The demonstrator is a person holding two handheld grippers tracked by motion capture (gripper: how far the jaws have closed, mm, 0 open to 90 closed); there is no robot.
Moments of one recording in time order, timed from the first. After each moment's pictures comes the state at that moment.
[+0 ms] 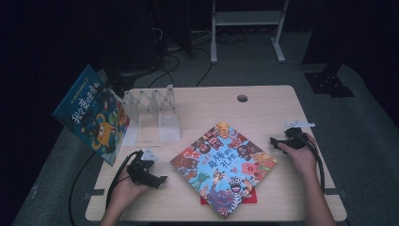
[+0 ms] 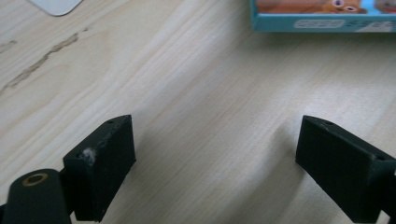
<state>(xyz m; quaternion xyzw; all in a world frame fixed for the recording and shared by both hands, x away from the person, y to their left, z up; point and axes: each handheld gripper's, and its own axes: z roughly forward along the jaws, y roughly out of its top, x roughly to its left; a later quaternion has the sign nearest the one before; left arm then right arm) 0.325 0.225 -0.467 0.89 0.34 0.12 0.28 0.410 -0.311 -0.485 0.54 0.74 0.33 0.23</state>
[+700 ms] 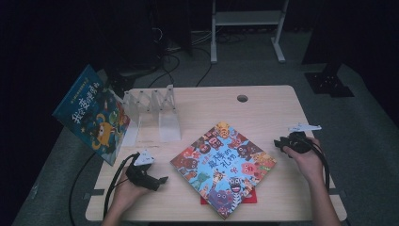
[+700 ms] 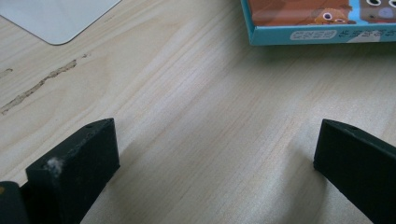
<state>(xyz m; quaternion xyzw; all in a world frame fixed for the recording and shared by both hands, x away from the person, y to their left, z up) 0.324 0.238 -0.483 0.87 0.31 0.14 0.36 0.375 -0.307 -0.456 0.50 0.76 0.36 0.20</state>
